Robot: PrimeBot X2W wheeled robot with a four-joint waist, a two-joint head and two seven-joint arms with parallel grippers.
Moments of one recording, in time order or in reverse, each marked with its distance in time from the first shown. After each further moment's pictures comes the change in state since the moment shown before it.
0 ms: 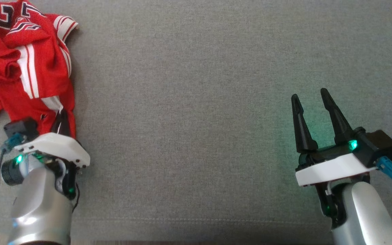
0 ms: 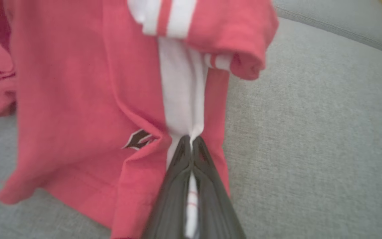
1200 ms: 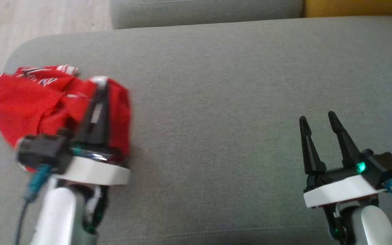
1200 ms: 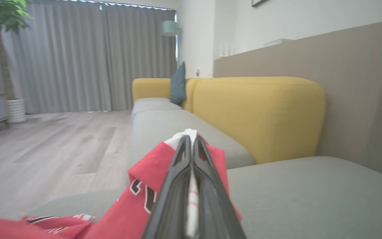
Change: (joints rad) left arm 0.371 -0.020 -0.192 -0.977 0.146 0.041 0.030; right arm 0.137 0.002 -0.034 -0.087 0.009 0.000 0.039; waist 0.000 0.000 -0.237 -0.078
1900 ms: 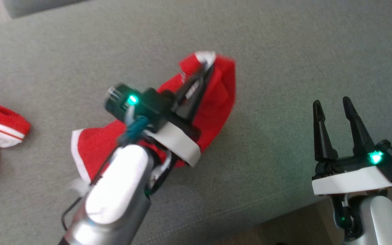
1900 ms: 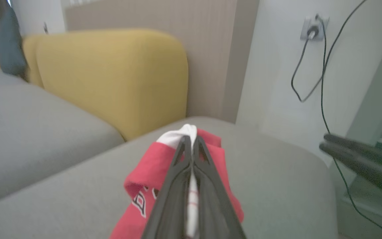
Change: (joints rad) left arm -0.333 -0.048 -0.393 0.216 -0.050 -0.029 0.042; right arm -0.041 0.002 -0.039 -0.021 0.030 0.000 -0.023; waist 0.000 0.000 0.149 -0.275
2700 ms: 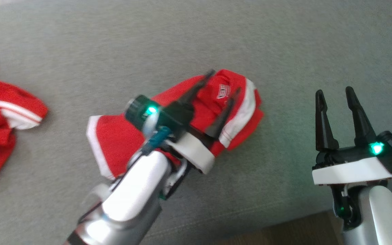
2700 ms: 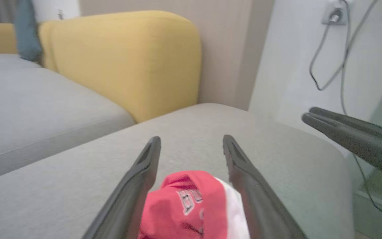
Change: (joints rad) left arm -0.058 0.002 -0.193 0.168 -0.058 0.075 -0.081; right arm -0.061 0.001 -0.005 0.052 0.001 0.000 -0.041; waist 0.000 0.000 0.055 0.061
